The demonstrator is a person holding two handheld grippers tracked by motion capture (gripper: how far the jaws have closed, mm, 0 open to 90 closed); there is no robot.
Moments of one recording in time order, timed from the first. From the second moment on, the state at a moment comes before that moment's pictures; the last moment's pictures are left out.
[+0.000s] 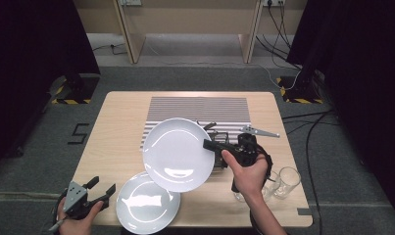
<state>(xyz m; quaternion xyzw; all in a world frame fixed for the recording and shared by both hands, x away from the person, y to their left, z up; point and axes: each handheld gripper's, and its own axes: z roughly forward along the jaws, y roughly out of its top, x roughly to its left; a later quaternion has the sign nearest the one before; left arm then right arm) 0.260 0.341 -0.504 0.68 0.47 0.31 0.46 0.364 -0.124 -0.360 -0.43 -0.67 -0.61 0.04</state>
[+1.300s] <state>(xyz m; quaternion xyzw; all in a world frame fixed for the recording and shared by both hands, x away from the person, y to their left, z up) 0.261 0.339 -0.504 0.68 0.47 0.31 0.47 0.379 -0.131 -0.342 -0.43 -0.65 -0.63 0.03</state>
